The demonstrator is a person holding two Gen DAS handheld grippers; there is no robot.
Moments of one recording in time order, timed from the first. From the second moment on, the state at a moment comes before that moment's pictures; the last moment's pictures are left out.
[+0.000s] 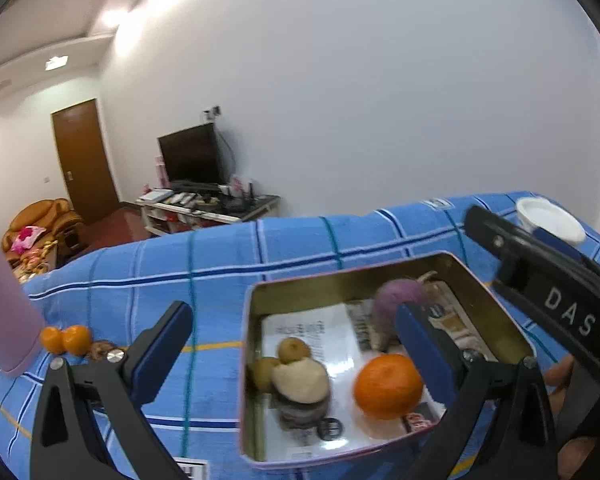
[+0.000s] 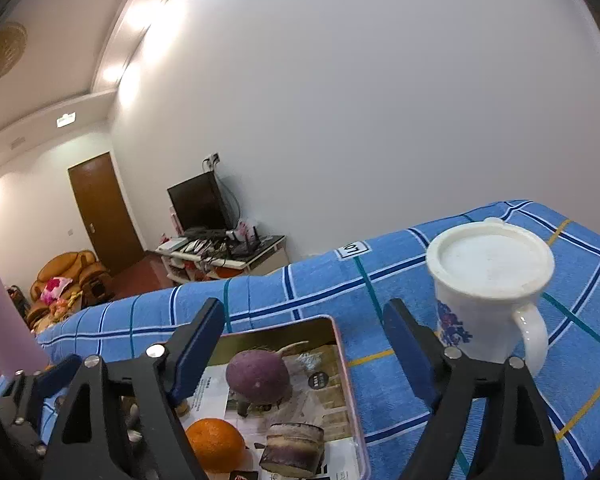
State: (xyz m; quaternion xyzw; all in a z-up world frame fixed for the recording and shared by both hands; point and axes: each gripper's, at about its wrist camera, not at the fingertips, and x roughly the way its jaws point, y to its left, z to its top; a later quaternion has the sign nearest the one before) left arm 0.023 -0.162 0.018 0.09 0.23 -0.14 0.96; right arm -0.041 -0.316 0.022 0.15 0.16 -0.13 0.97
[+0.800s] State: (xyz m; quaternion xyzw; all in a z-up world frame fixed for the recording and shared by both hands) left arm 0.012 -0.091 0.011 0.06 0.20 -0.01 0.98; right arm -0.067 -0.274 0.026 0.08 0.12 -0.12 0.98
